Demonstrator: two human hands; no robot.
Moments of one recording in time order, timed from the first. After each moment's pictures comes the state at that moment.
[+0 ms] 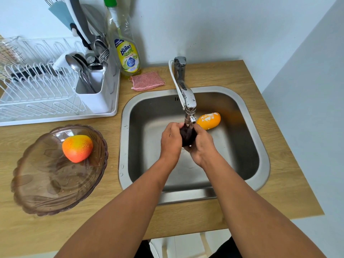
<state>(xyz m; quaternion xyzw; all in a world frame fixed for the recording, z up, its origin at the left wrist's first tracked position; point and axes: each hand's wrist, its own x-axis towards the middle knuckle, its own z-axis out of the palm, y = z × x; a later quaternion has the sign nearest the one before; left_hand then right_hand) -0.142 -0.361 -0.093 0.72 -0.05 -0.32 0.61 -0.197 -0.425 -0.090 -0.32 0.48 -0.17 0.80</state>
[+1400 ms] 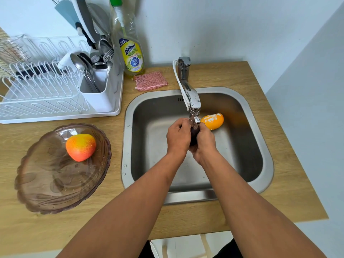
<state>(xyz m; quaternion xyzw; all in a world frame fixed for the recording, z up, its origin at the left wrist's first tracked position) -0.141 -0.378 -0.091 0.73 -0.07 -0.30 0.61 -0.189 -0.425 -0.083 -0.30 0.50 -0.21 0.78</state>
